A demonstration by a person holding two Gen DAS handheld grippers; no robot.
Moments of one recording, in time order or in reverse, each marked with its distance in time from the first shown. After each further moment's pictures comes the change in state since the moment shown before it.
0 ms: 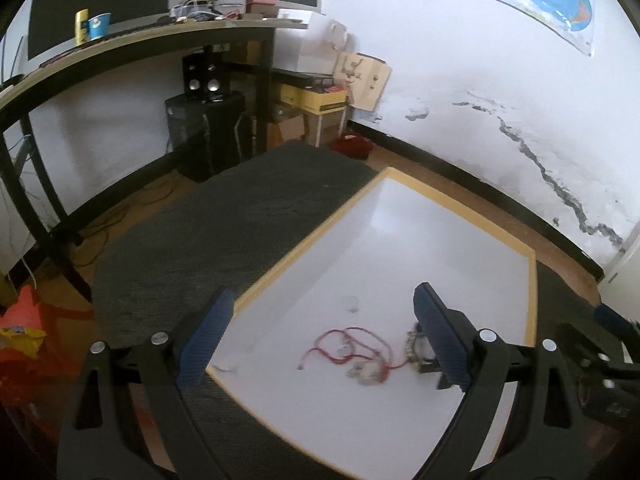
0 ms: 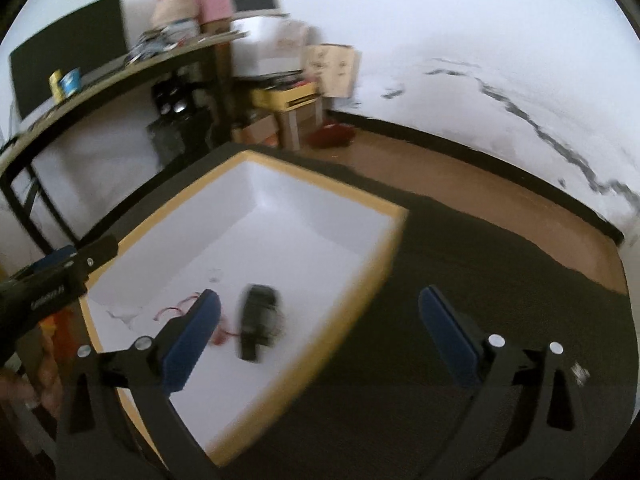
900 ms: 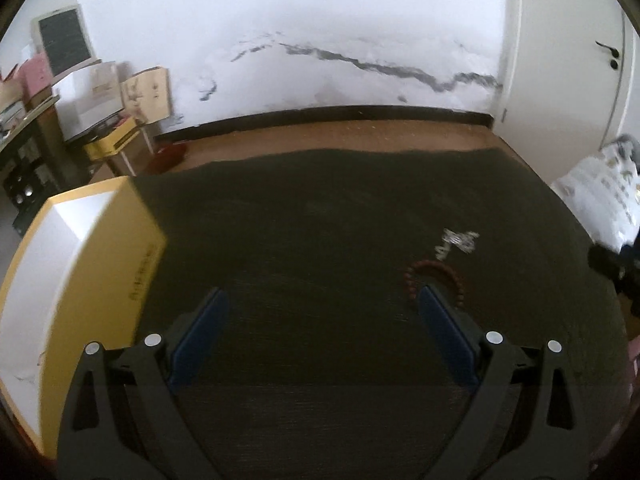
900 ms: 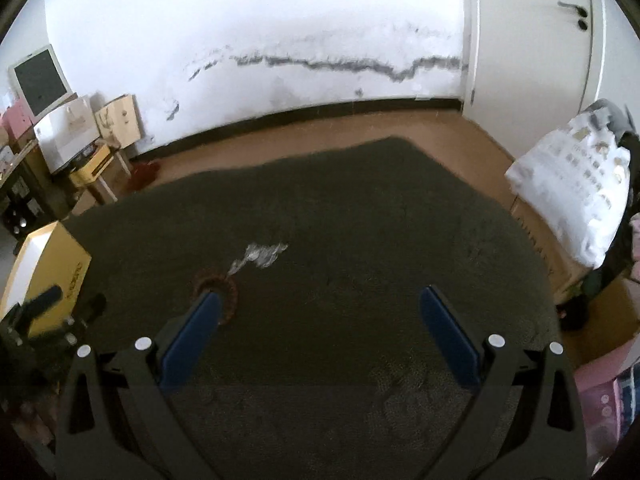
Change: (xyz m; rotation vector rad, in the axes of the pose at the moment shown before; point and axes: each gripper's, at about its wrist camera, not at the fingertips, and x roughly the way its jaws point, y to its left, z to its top) left arm -0.021 -0.355 -0.168 0.584 0.080 -0.334; right arm -0.143 -0.341 -0.195 0.512 -0.012 -0.432
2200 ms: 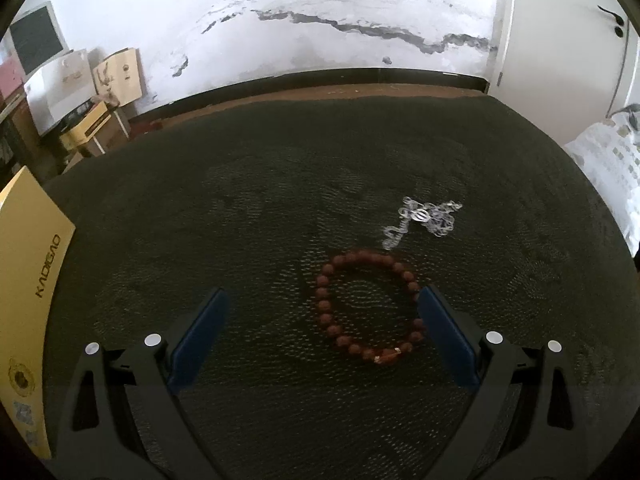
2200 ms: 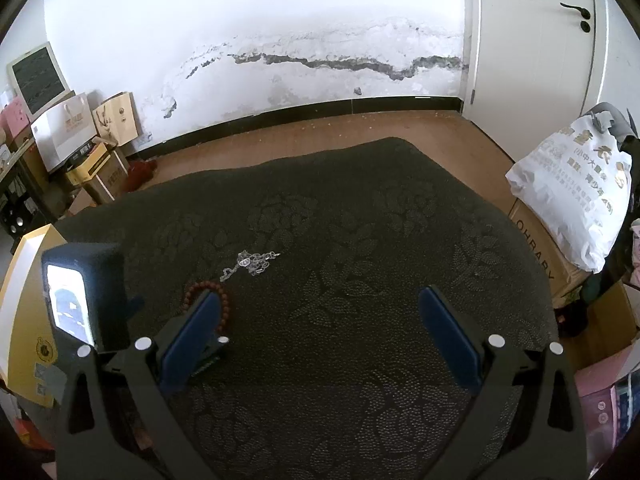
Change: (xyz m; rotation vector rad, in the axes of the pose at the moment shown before) left arm 0.093 -0.082 -0.004 0.038 0.109 -0.011; right arm 0.011 0.009 0.010 0.005 0.016 0.011
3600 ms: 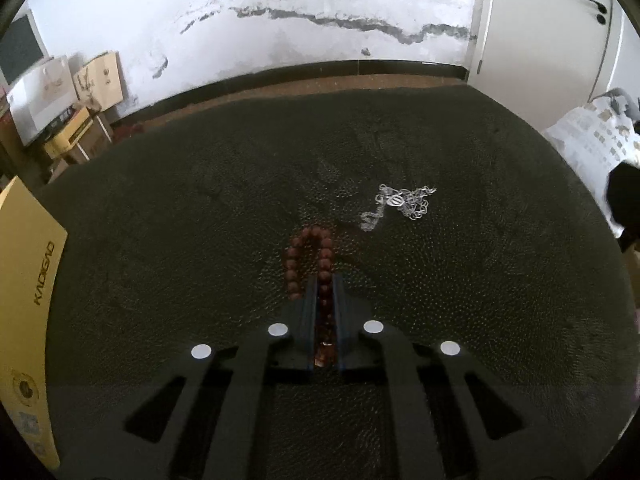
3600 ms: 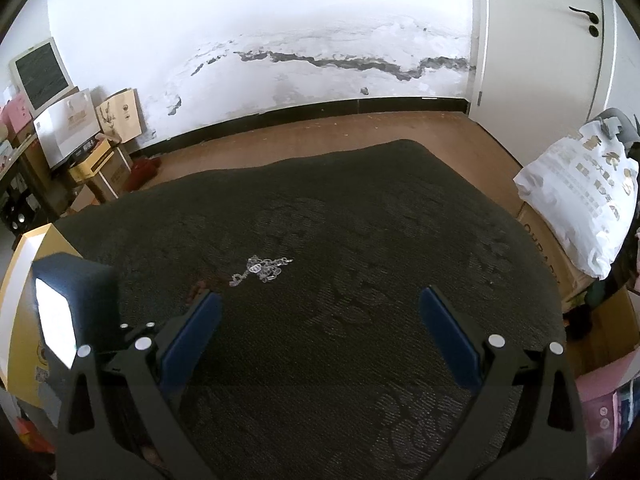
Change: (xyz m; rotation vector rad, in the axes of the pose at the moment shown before) left arm -0.018 0.016 0.001 0.030 0.042 -0.073; right arm 0.012 0.014 0.004 -0.021 0.005 0.011
